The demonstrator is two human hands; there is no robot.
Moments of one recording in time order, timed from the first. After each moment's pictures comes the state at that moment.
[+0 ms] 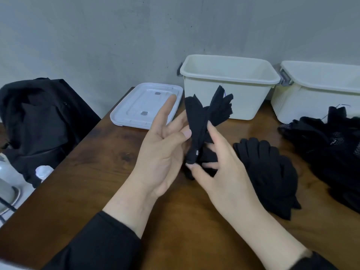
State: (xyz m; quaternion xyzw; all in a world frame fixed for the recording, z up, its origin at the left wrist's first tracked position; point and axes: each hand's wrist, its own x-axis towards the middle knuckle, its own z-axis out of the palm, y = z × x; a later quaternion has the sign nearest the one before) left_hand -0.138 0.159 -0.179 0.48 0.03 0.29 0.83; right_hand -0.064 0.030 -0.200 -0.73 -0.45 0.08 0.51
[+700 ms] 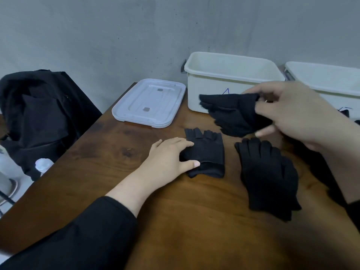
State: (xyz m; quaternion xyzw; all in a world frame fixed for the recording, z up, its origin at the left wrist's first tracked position) left_hand -0.132 0.194 -0.224 0.94 0.22 0.08 0.26; right_hand 0.034 0.017 -0.092 -0.81 -0.39 0.11 0.43
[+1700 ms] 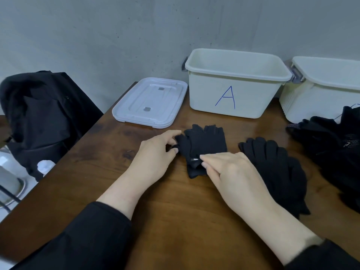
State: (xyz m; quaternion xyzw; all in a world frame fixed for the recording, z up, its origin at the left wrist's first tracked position) left_hand -0.139 0.218 -0.229 0.88 0.29 0.17 0.34; right_hand -0.024 0.033 -0.230 -0.79 -0.56 -0.12 0.25
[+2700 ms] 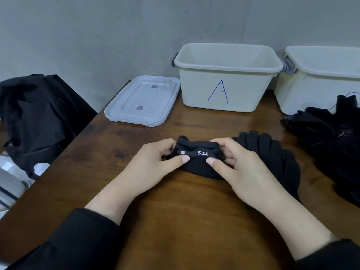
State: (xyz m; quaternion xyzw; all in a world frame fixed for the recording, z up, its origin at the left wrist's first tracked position) left_hand -0.151 0.186 -0.212 0.86 0.18 0.14 0.46; right_hand -0.005 0.004 -0.211 -0.79 -0.44 0.15 0.40
